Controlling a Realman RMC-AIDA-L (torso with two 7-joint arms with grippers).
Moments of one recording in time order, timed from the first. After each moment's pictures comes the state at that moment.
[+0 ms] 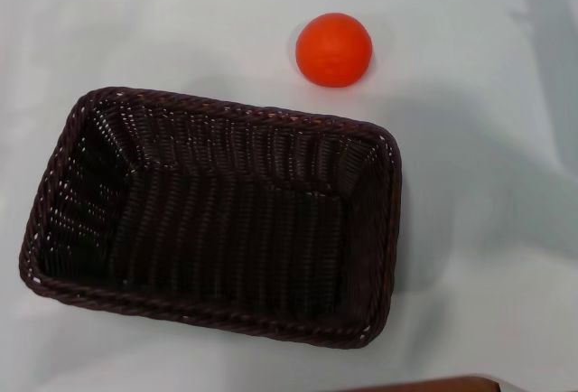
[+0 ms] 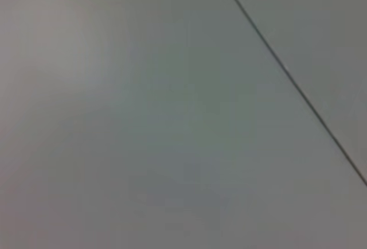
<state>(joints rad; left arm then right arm) -0.30 -2.16 -2.85 -0.20 0.92 -1.58 2.38 0.50 2.10 2.36 0.08 -0.33 1.30 0.70</state>
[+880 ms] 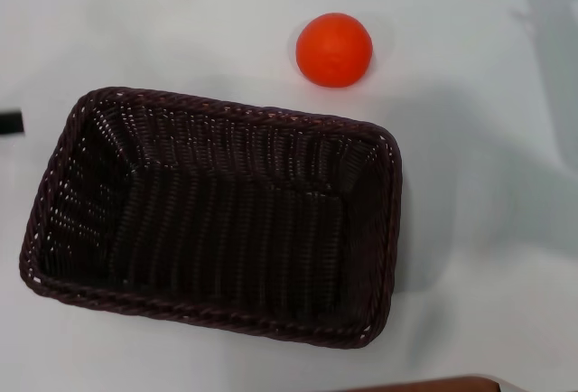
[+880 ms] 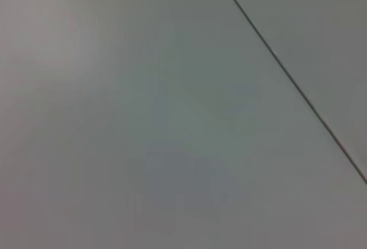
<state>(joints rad) -0.26 -1.90 -2.32 -1.16 1.95 -1.69 0.91 0.51 2.09 2.35 0.08 -0.33 1.25 0.71</state>
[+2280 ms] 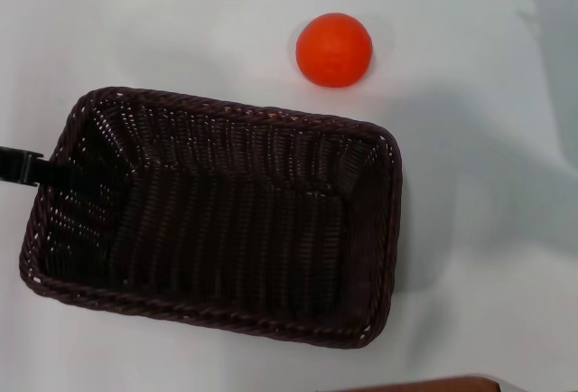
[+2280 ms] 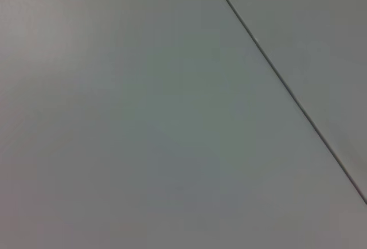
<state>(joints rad) -0.45 -2.09 -2.29 -1.35 2.49 -1.80 0.67 0.51 2.09 2.37 0.08 -0.33 1.19 0.71</state>
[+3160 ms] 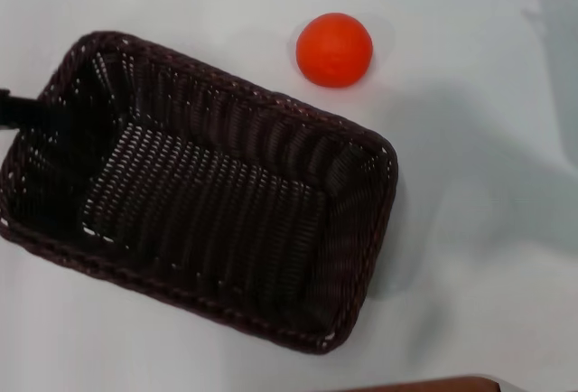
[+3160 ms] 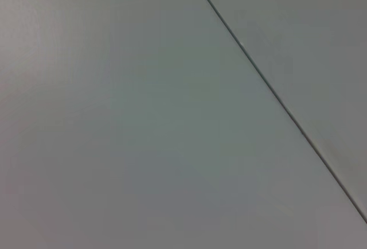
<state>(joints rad) -0.45 -2.09 -2.49 -1.36 2.35 -1.83 0.65 0.51 2.09 2.39 0.08 -0.33 1.19 0.71</state>
